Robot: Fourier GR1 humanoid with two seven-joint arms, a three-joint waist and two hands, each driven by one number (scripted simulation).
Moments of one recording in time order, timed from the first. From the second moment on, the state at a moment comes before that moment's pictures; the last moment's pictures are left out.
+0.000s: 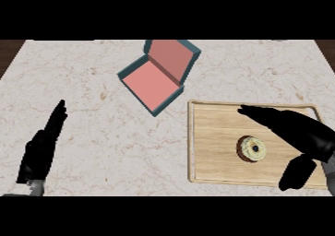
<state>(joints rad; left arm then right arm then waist) 0.02 0.38 -0.16 -1.56 0.01 0.25 0.10 -0.28 -0.68 0.34 -1.77 0.30 0.60 0.31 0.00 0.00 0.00</state>
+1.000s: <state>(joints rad) 0.01 0.28 -0.06 -1.55 -0.10 0.16 0.10 -0.20 -0.50 0.24 -1.68 0.61 0.66 0.17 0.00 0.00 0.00</state>
